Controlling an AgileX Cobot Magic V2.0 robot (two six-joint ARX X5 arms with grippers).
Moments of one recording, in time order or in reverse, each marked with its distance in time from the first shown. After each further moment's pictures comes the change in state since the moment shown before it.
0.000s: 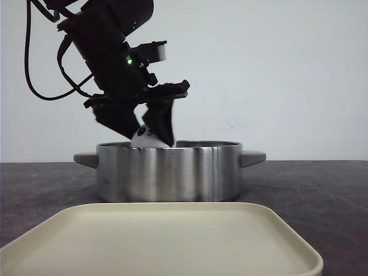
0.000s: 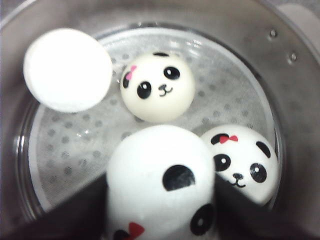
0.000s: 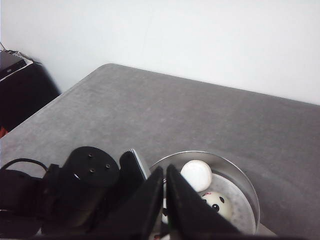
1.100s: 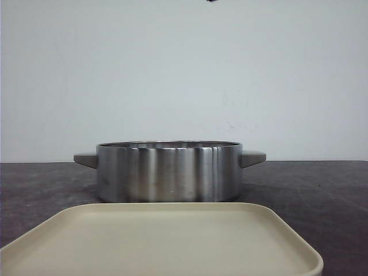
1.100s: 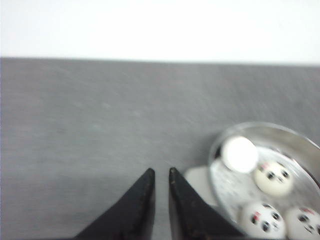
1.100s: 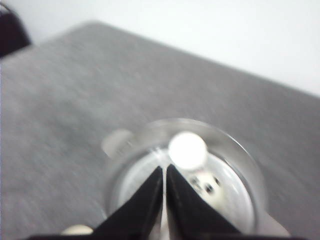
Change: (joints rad) left arm 0.303 -0.859 -0.027 -0.418 -0.201 -0.105; right arm 0.156 -0.072 -0.484 0.470 0.180 -0.111
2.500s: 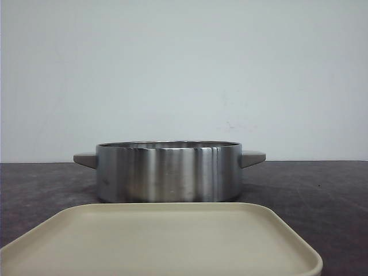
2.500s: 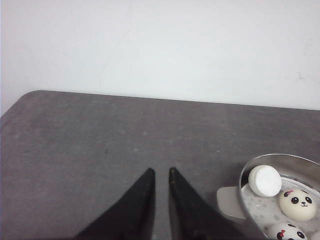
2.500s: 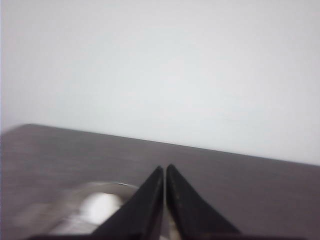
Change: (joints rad) left arm 0.094 -0.247 -0.061 -0.043 0.001 0.052; right arm -0.261 -0.490 -0.197 -0.055 0.085 -0.039
